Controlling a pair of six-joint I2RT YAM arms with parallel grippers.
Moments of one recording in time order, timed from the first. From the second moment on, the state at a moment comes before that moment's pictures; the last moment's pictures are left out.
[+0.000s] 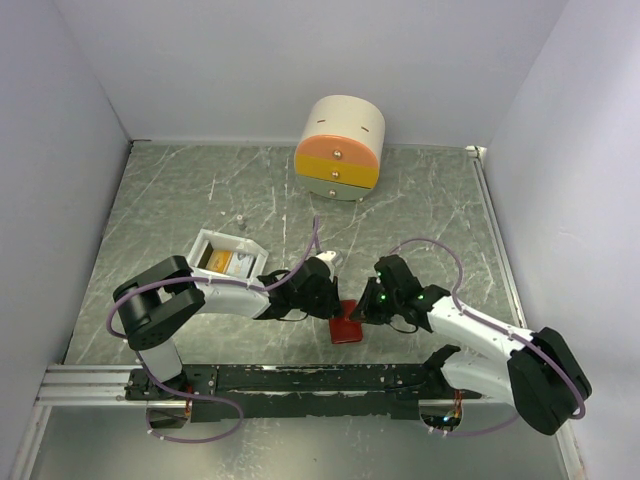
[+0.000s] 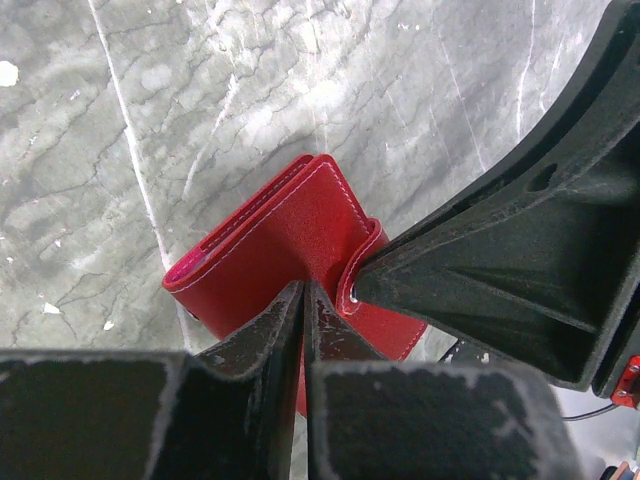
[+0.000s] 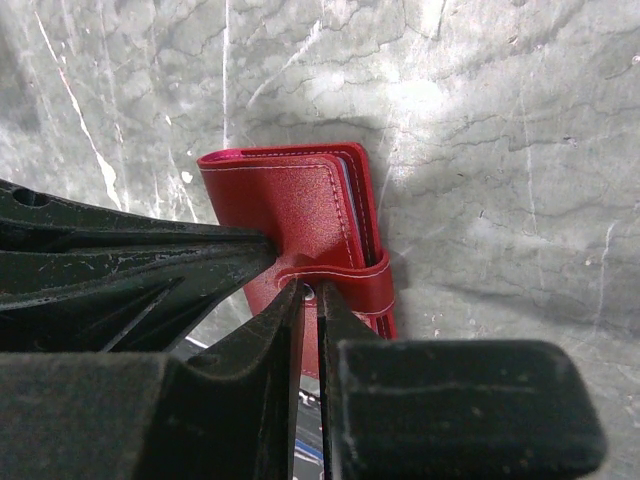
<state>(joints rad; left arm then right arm) -1.08 1.74 0.81 0.21 0.07 -0.76 0.62 1.07 0.40 -0.29 -0.19 0.90</state>
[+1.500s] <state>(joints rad) -1.09 1.42 0.78 0.02 -0.09 -0.78 0.72 1.03 0.62 -0.56 0.03 0.88</state>
